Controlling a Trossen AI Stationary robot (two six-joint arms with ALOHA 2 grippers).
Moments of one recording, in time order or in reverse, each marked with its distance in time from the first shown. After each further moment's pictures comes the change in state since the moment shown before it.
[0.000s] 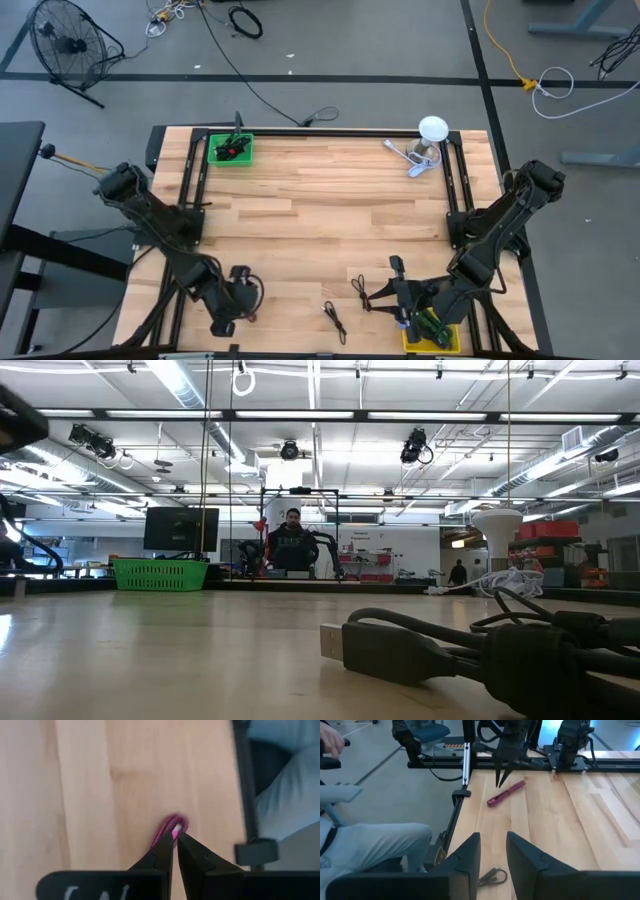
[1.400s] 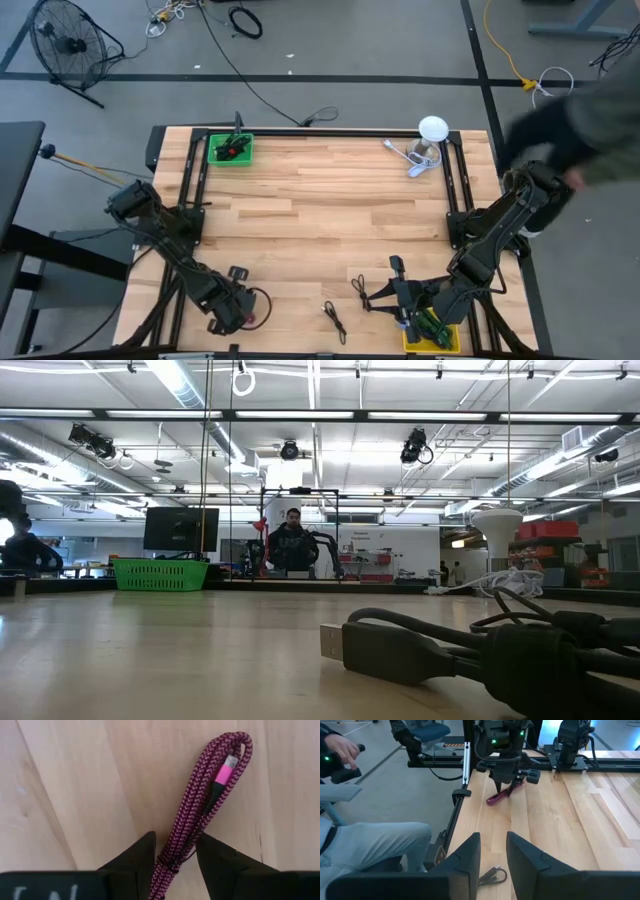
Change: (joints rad) left arm -0.014 0.211 0.004 -0.115 0.062 0.116; right arm 0.000 -0.001 0.000 -0.004 0.000 0.000
